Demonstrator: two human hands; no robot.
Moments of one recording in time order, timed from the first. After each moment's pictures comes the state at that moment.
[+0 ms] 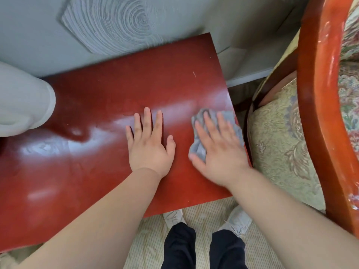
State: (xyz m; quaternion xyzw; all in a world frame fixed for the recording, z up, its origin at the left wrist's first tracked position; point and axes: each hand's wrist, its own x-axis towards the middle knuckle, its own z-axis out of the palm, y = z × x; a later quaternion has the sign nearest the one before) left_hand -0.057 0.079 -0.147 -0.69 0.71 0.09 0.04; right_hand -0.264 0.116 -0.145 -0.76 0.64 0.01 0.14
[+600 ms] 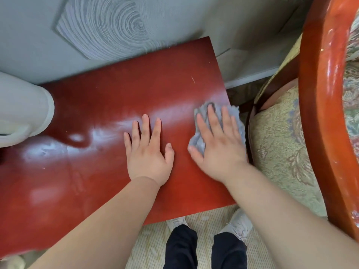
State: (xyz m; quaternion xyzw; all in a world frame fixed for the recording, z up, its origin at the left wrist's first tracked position) left_hand -0.057 0.081 -0.149 -0.69 0.71 0.09 0.04; right_hand -0.264 0.087 -0.144 -0.72 0.67 0.03 0.14
